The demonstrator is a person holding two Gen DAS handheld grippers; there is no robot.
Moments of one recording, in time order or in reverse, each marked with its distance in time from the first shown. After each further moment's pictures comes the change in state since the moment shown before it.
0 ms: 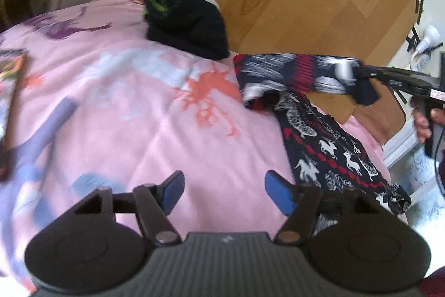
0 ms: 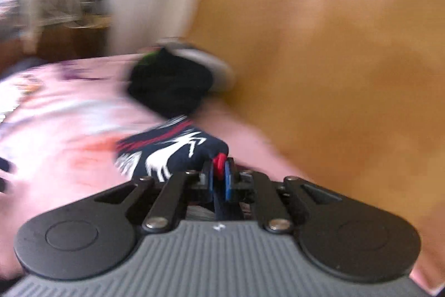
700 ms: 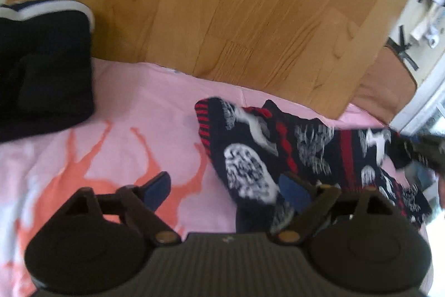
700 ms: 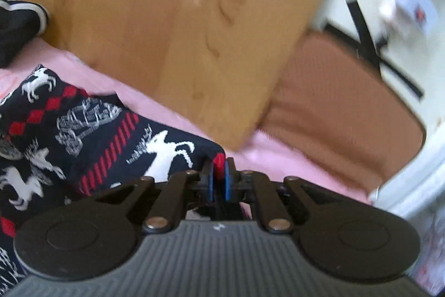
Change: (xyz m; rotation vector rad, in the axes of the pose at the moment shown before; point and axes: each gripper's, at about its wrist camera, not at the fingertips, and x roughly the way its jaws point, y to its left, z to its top) left arm 0.217 -0.113 0.134 0.208 0.177 -0.039; right arm -0.008 -0.192 -0.154 0.270 0.225 -0.340
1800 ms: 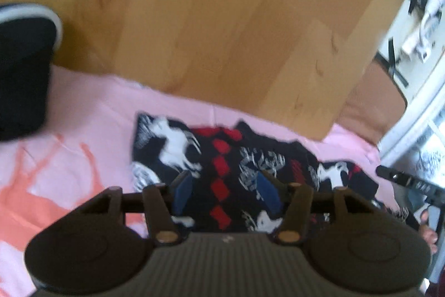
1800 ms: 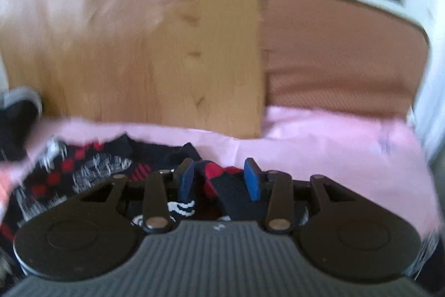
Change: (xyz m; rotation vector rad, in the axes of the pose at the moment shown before) left arm 0.027 -0.033 -0.007 -0.016 -0.092 -0.060; right arm 0.004 -0.007 -0.040 0.496 -0.113 0.124
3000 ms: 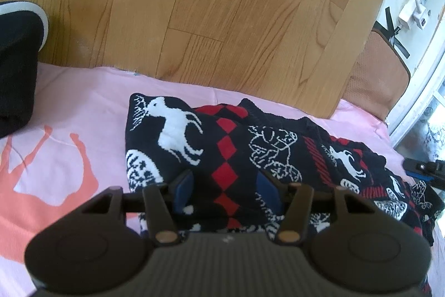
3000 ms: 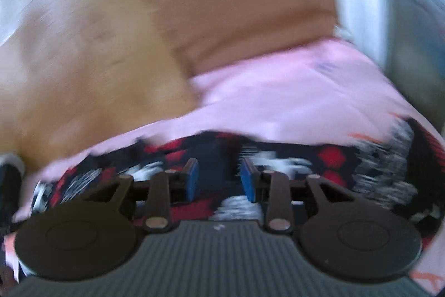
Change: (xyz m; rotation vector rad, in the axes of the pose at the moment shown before) left arm 0.011 0.006 -0.022 0.101 -0.005 0.020; right arm -0.035 -0.028 -0.039 0.273 0.006 -0.093
